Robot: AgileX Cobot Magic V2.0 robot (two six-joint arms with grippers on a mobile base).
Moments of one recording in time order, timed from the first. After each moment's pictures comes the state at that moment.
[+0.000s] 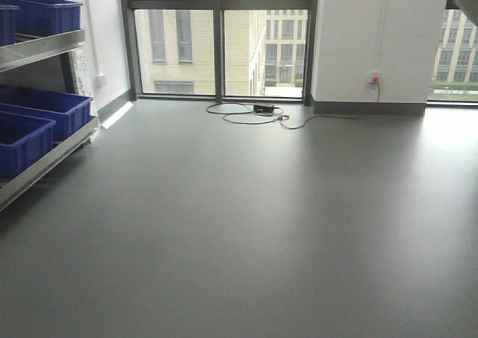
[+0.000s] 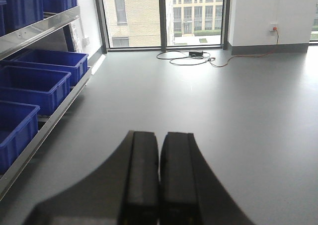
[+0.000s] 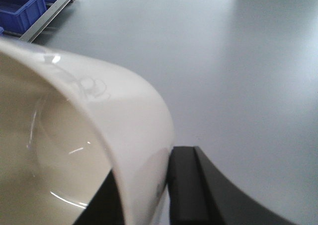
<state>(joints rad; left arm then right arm) -0.09 -0.01 0.01 0.00 0.16 0.04 0.17 0.55 -0.77 0.03 0.71 0.10</state>
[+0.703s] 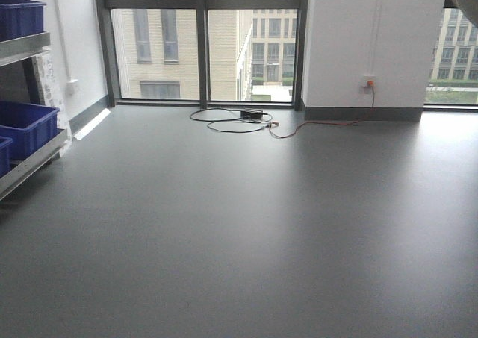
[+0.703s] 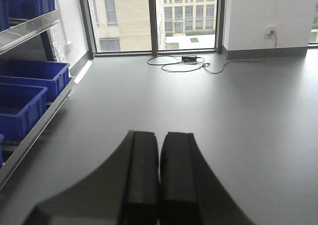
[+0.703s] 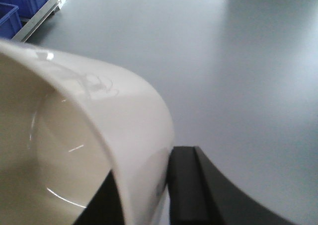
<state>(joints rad) -0.09 -0.01 0.01 0.00 0.16 0.04 0.17 0.55 -0.77 0.03 0.71 0.10</state>
